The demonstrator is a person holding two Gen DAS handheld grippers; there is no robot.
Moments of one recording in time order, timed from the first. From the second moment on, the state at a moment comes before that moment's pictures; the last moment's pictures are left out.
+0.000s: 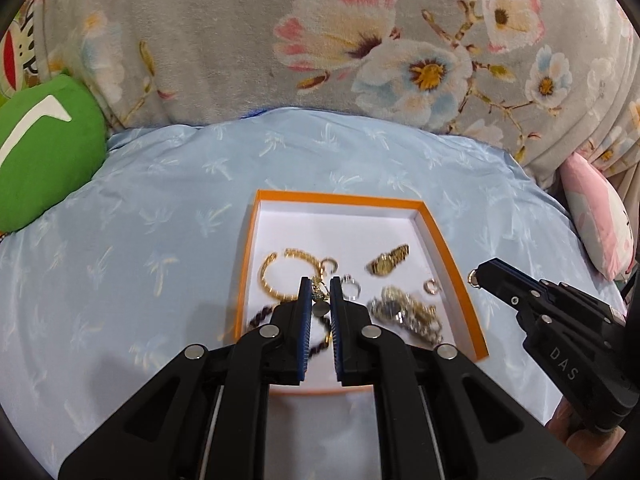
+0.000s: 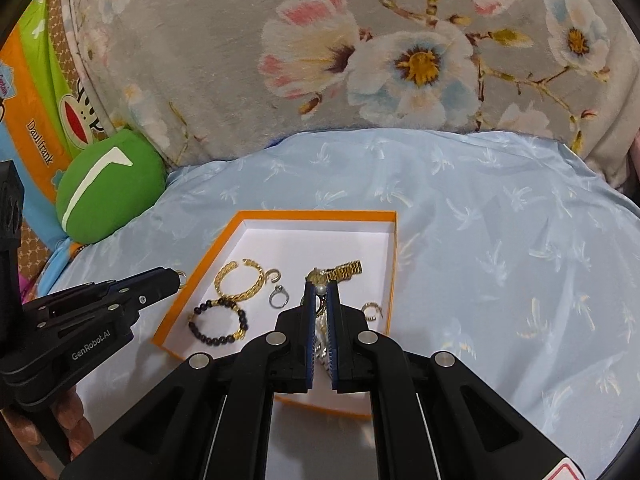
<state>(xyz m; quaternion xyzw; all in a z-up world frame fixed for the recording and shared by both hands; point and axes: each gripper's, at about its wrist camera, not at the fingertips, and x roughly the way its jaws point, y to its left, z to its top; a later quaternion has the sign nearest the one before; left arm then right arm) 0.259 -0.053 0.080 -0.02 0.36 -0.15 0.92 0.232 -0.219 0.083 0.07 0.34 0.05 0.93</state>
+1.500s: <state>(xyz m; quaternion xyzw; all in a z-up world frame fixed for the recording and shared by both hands) 0.124 -0.024 0.027 -0.01 0.40 -0.12 0.91 0.079 -0.206 0.036 0.10 0.41 0.03 0.91</state>
